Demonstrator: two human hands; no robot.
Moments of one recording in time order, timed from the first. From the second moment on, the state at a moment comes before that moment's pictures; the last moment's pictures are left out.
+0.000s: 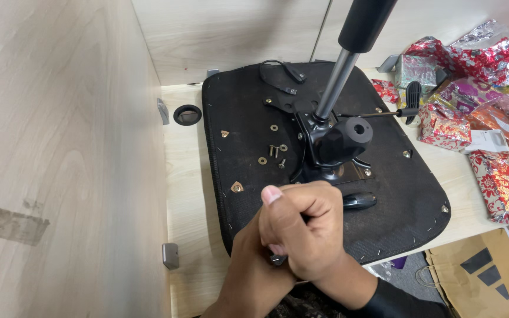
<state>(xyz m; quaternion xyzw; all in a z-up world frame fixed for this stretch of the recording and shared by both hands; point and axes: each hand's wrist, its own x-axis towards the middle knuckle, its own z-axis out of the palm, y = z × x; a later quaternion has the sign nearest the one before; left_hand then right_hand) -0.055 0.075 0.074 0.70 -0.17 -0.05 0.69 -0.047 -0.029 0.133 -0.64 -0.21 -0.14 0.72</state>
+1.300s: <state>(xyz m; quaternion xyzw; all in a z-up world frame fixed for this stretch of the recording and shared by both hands) -0.034 0.068 0.066 0.79 -0.12 -0.04 0.59 -0.042 -0.015 0.143 -0.73 -0.15 -0.11 0.65</state>
